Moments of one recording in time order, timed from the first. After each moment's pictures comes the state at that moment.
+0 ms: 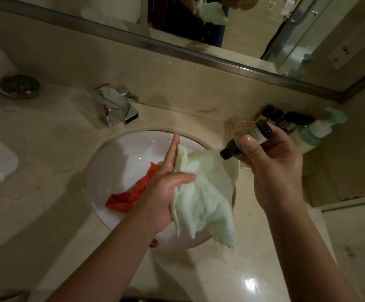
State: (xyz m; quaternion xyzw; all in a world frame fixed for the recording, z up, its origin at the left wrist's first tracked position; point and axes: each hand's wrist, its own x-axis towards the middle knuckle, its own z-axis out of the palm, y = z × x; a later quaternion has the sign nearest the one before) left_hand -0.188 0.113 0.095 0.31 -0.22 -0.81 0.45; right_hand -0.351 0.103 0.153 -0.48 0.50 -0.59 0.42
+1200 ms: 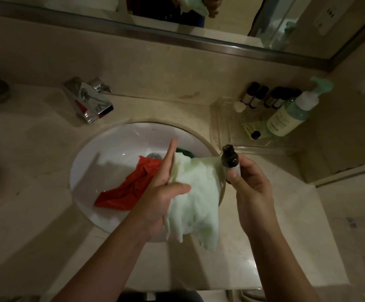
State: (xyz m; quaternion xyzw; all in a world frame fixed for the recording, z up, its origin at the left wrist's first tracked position) left_hand -0.216 0.130 0.065 0.35 -0.32 -0.79 0.40; right_hand -0.394 0.152 0.068 -0.37 0.53 -0.59 0.48
